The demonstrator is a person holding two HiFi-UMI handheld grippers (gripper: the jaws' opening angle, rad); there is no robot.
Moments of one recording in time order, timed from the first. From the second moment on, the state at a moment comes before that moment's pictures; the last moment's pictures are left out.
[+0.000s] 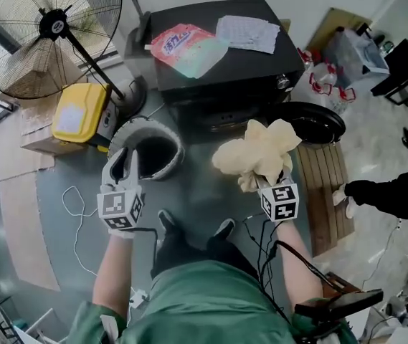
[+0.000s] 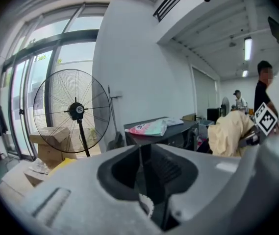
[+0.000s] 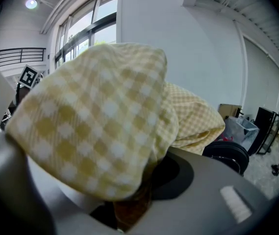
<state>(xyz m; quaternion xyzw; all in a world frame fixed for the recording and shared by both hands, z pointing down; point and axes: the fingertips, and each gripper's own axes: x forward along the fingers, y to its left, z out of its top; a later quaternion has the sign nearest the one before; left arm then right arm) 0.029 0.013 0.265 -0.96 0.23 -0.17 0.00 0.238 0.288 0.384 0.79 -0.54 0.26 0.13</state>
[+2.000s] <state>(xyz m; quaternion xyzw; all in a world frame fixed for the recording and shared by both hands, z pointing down) 0.074 0.016 0.452 -0.87 0.42 -0.24 -0.10 0.349 0.153 0.633 0.53 -0.71 0.29 0.37</state>
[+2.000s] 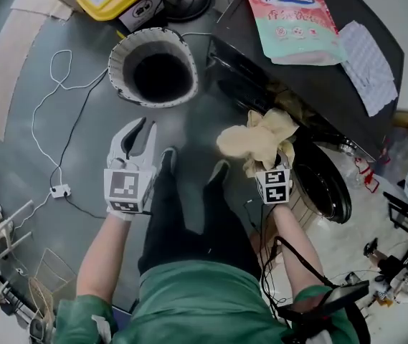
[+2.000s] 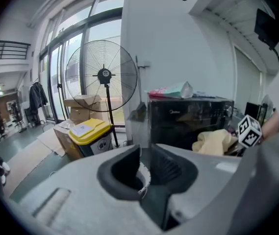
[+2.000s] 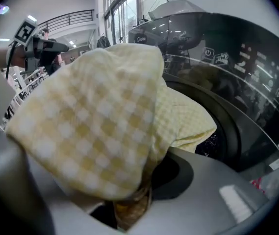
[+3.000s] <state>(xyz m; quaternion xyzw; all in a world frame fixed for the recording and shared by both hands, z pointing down) 0.059 0.062 0.591 -0.86 0.42 -0.25 -0.16 0.376 0.096 0.781 0.48 -0.72 0.23 0.45</state>
